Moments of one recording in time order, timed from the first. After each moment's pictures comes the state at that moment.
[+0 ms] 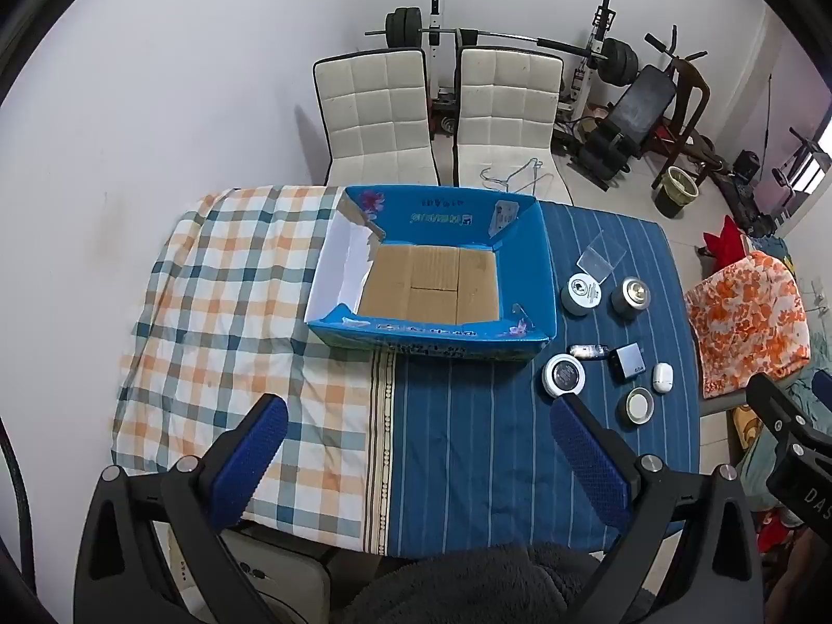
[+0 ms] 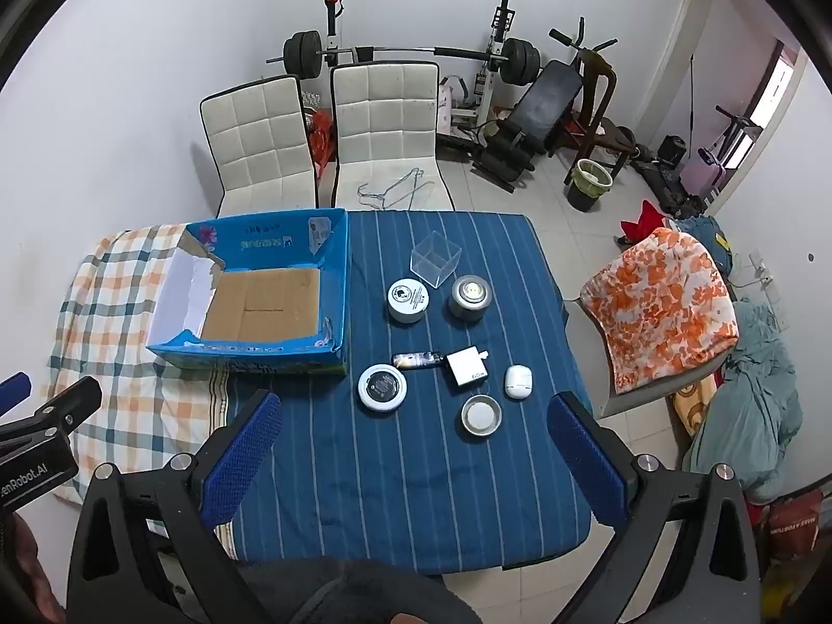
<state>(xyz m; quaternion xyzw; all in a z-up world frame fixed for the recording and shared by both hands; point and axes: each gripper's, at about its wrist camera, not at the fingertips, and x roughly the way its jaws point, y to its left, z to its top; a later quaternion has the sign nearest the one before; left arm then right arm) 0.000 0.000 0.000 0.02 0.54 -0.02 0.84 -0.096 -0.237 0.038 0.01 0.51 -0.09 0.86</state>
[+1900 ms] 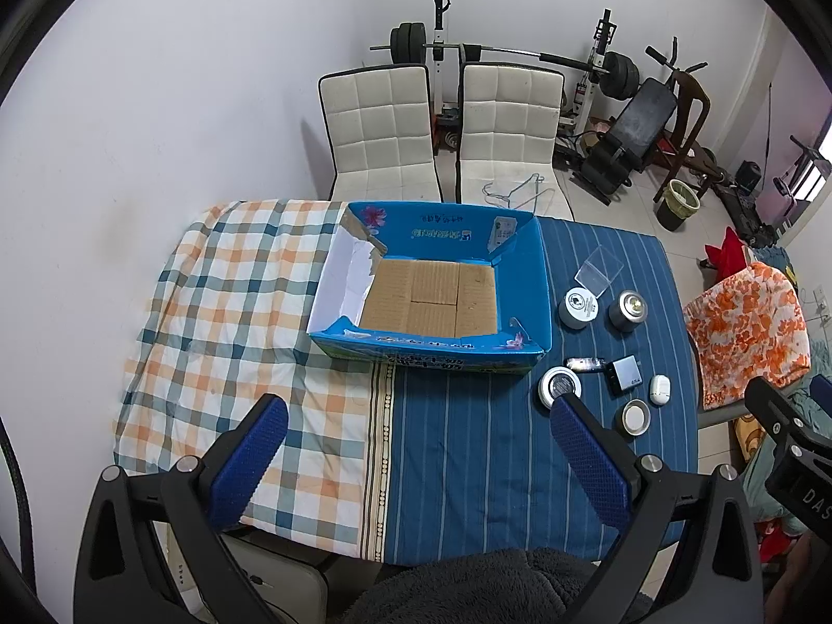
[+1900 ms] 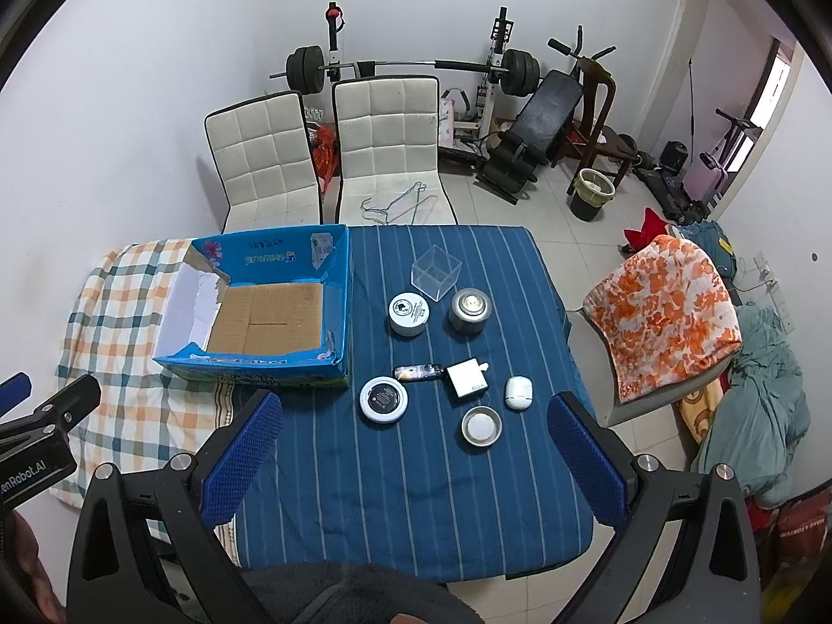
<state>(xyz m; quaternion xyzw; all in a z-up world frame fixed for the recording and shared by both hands) 0.008 -0.008 0.015 0.02 0.52 -0.01 0.85 -0.100 -0.246 0.049 0.02 0.49 -0.09 0.87</state>
